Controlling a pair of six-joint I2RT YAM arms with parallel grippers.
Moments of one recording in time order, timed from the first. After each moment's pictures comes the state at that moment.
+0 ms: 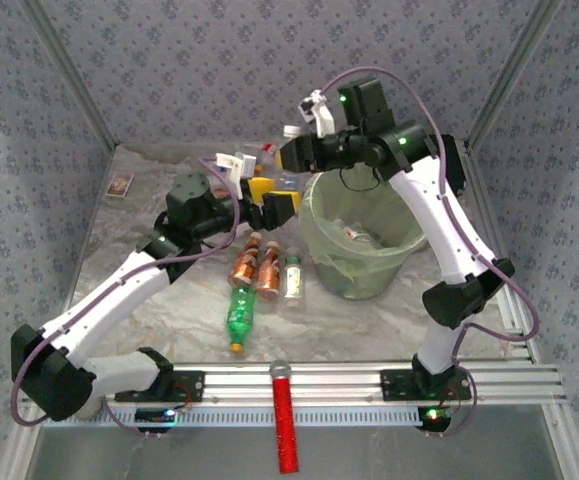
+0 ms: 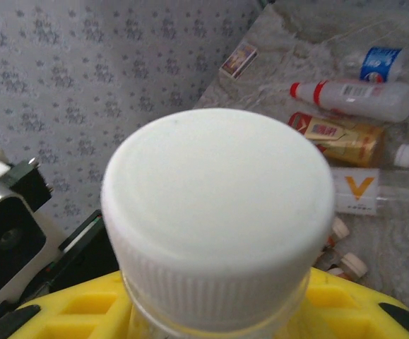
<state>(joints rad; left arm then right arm) -0.64 1.17 1.05 0.04 0.40 -0.52 0.52 1.78 2.22 -1.05 -0.60 0.30</state>
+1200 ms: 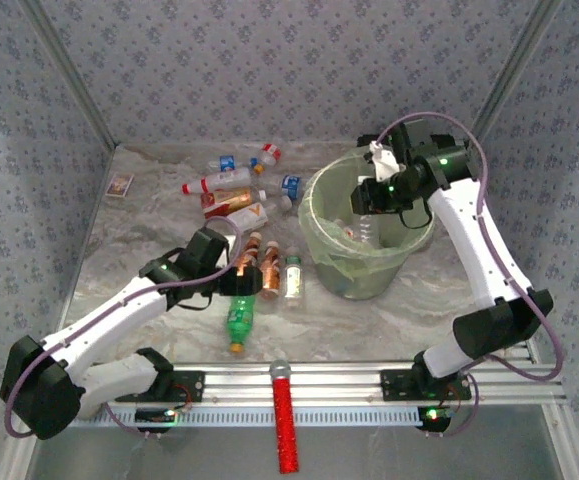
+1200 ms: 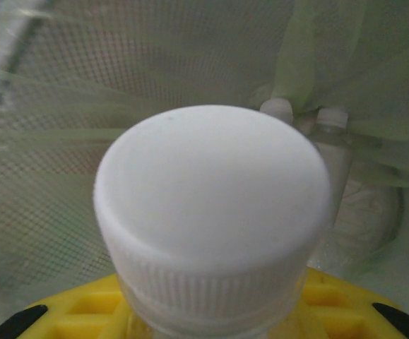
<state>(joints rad) -0.67 1.08 0.75 -0.65 0.13 -0.58 0.32 1.53 1.75 -1.31 -0.30 0.13</state>
